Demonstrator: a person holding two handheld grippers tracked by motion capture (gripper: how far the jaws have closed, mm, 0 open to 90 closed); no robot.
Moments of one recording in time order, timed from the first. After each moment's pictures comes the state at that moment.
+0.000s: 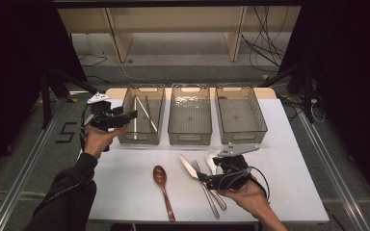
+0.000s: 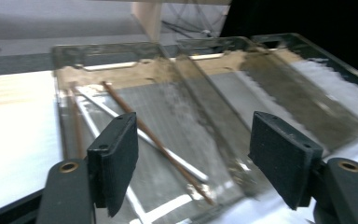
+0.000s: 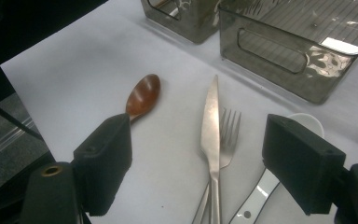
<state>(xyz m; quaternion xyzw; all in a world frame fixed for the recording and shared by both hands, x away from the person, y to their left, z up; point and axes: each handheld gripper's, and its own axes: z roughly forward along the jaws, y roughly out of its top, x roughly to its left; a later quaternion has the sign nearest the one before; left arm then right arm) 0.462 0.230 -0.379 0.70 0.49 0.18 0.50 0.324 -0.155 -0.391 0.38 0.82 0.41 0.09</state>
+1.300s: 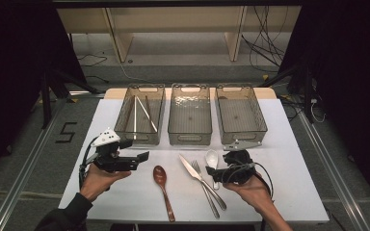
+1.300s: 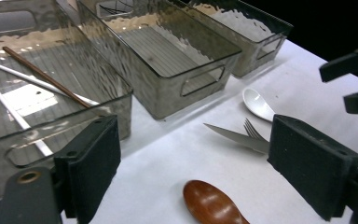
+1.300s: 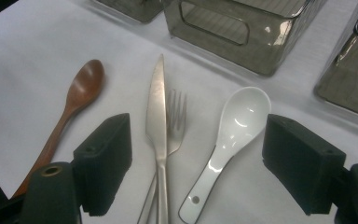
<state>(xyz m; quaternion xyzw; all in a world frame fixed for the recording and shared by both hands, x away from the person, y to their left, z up) 0.358 0.198 -0.400 0.76 0.40 0.14 0.50 0.346 -0.172 -0.410 0.43 0.81 0.37 0.12</state>
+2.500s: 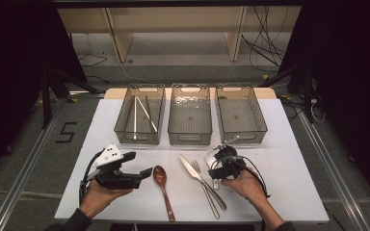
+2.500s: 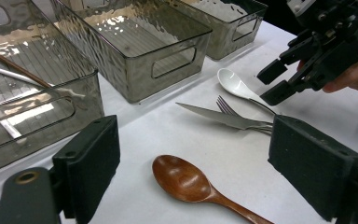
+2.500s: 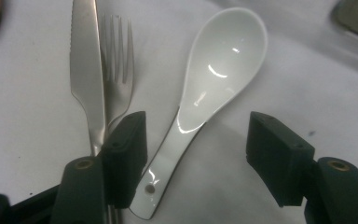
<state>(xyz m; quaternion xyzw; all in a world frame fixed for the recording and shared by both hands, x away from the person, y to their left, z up) 0.322 0.187 -0.408 0.77 0.37 0.15 0.49 0.385 -0.157 -0.452 0.47 0.85 0.21 0.08</state>
